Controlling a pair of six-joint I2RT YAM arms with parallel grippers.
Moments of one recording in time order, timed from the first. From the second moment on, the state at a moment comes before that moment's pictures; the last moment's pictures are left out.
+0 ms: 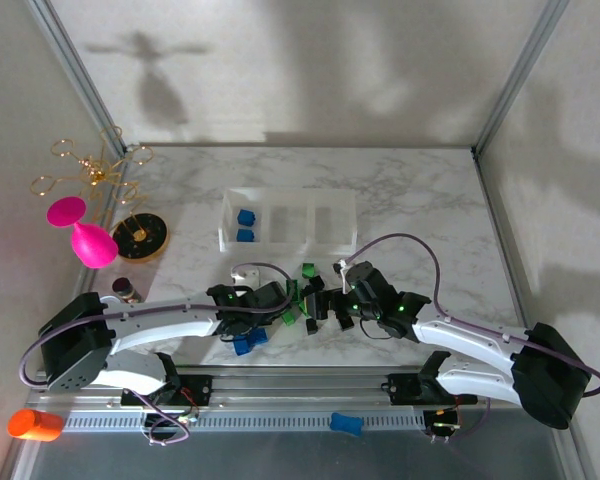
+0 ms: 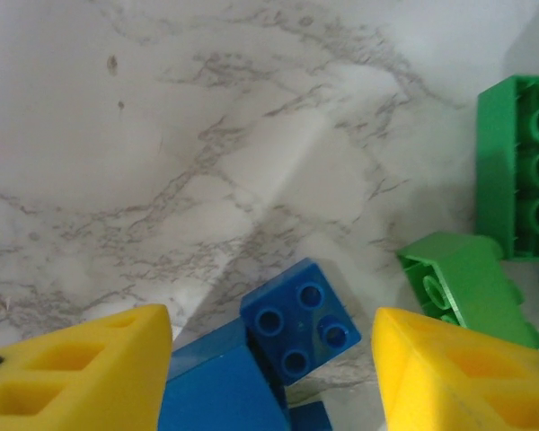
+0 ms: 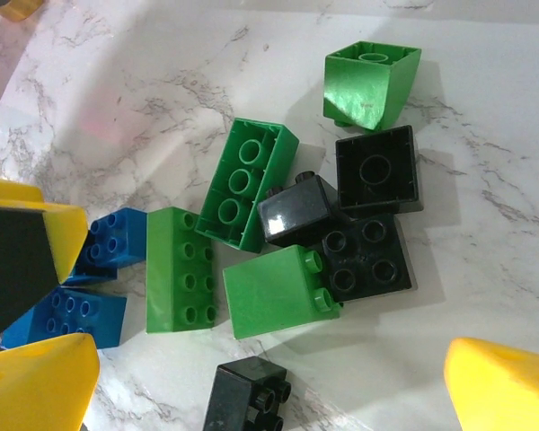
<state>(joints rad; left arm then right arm) -1.04 1.34 0.72 -0.68 -0.45 -1.13 0.89 1.10 0.48 -0.11 -0.09 0.62</state>
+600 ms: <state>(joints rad) -1.06 1.30 0.62 -0.67 -0.41 -1.21 0.89 1.10 0.45 -0.10 -0.08 0.64</state>
